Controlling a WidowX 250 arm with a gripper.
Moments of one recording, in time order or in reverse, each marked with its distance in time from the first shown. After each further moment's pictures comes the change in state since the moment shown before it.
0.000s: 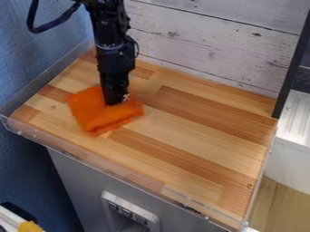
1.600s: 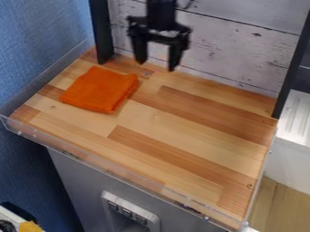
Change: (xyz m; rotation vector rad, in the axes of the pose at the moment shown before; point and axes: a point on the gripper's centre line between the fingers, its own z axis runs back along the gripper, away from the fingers) arm 0.075 -0.058 0.080 -0.034 0.008 0.487
